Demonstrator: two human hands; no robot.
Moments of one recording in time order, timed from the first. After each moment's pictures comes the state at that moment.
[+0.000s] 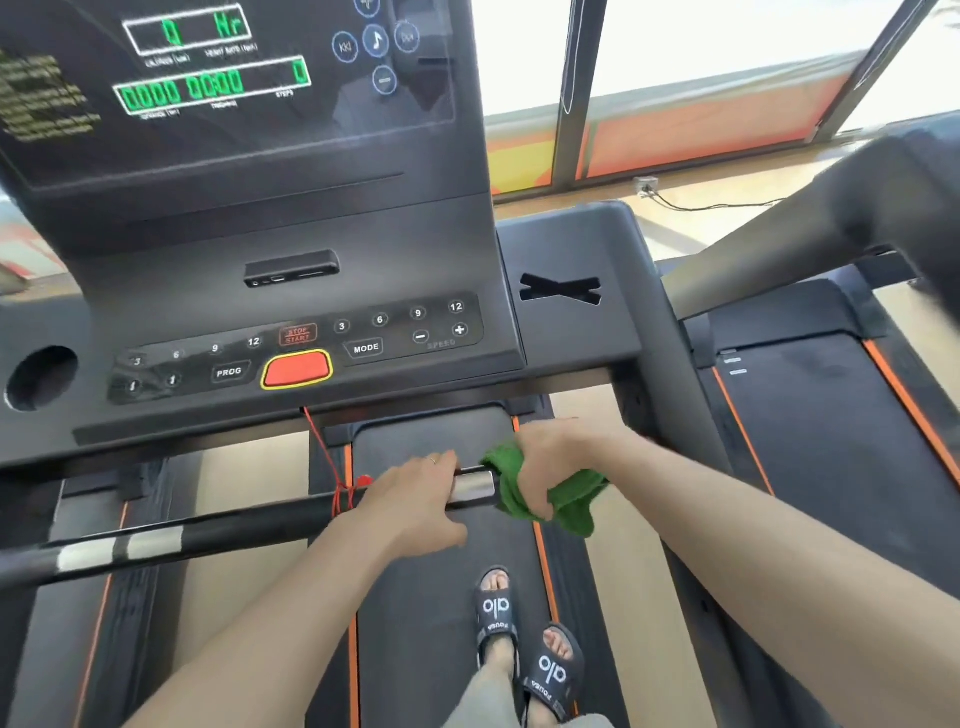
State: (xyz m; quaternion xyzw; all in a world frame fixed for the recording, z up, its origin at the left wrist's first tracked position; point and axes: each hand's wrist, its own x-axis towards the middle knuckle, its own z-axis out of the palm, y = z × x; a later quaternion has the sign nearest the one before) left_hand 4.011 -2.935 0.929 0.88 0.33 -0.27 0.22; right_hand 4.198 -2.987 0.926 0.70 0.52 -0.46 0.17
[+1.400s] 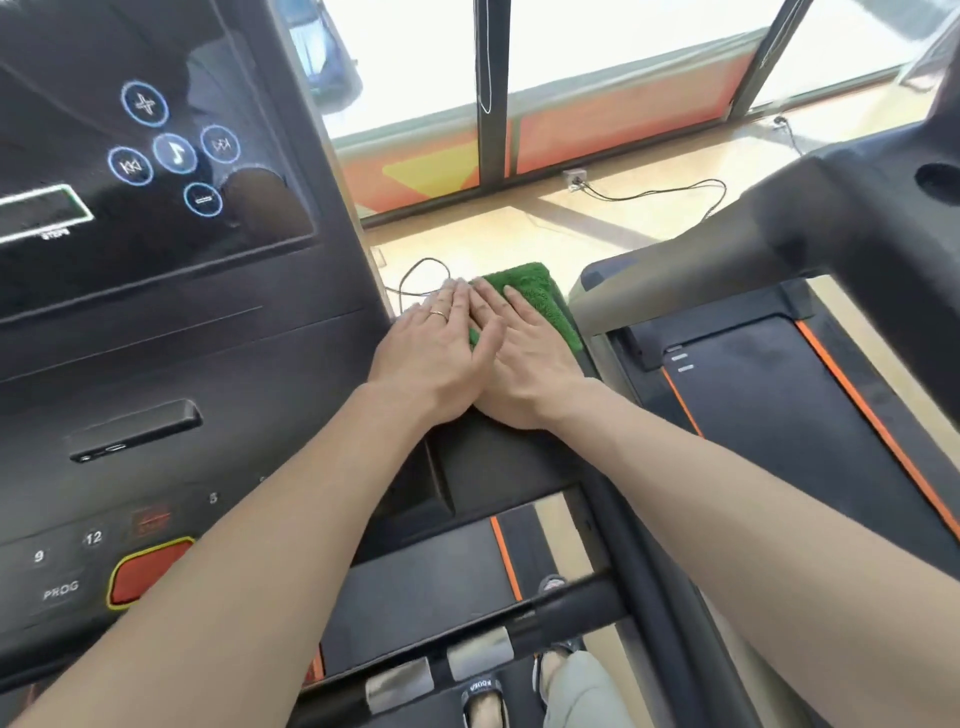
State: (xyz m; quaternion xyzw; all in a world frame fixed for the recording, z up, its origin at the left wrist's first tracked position) left_hand 4.249 -2.804 0.980 0.93 0.31 -0.12 0.17; right_hand 4.348 -2.885 0.941 0.78 0.61 -0.11 0.02
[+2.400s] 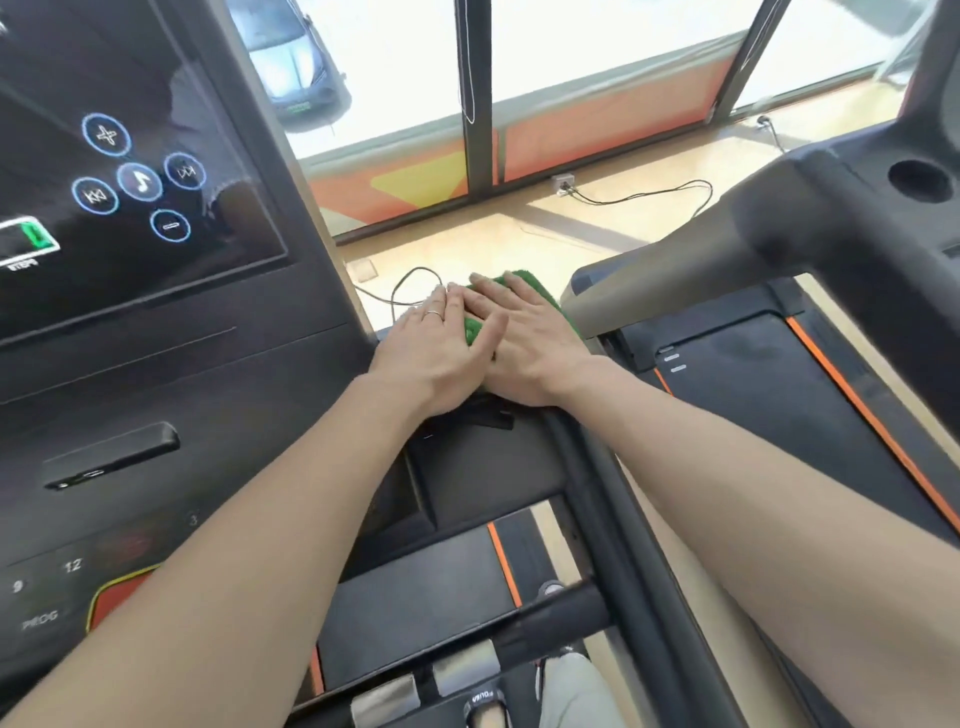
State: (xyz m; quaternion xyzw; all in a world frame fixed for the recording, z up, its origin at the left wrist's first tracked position) left_hand 4.271 -2.805 0.984 0.92 0.32 -0.15 0.19; right_hand 4.388 -2.886 0.945 0.77 0.63 -0.10 0.02
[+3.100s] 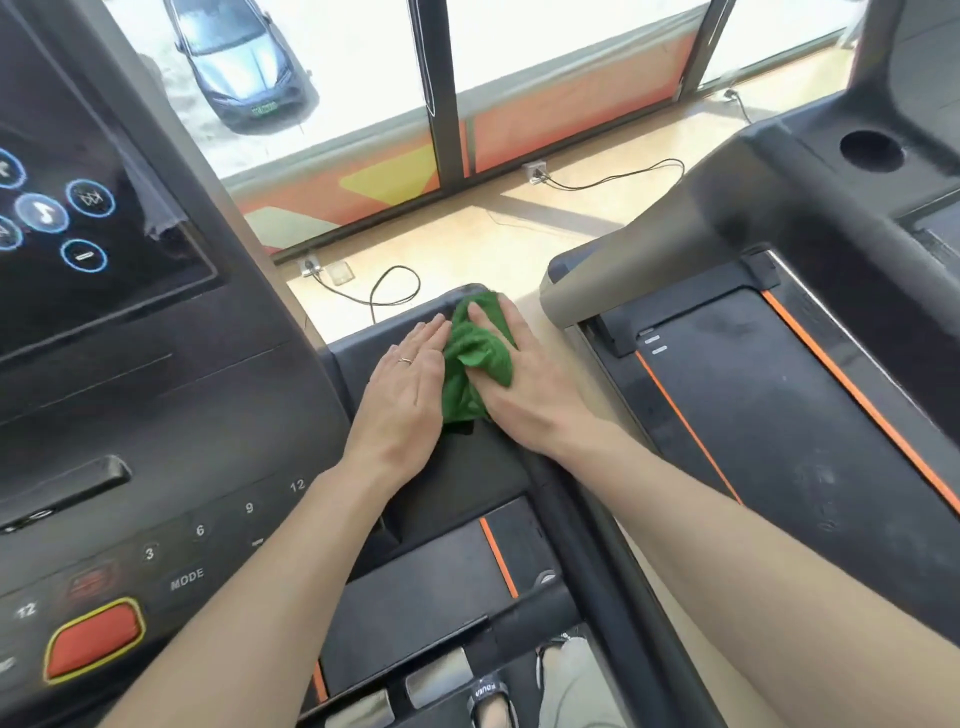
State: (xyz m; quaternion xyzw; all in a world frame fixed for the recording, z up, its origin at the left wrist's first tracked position) left_hand 4.249 -2.835 0.943 0.88 0.28 0.07 0.38; right_hand 4.372 -2.951 0.932 0.82 0.38 -0.25 -0.34
